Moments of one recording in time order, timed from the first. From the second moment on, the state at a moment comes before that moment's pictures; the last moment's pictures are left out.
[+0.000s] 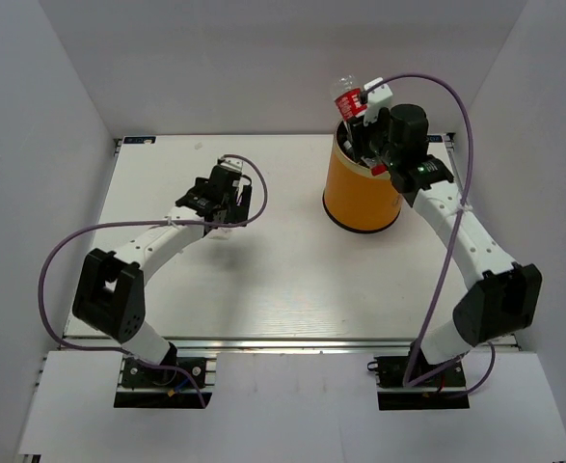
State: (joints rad) left arm -0.49 1.55 1.15 -0.42 -0.39 -0.15; right arm 0.37 1.48 1.47 -0.19 -0.04 -0.24
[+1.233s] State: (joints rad) left arm -0.34 1.89 1.30 -0.39 -0.25 -0.09; right arm 0.18 1.10 1.13 -0.12 -0.38 -0.24
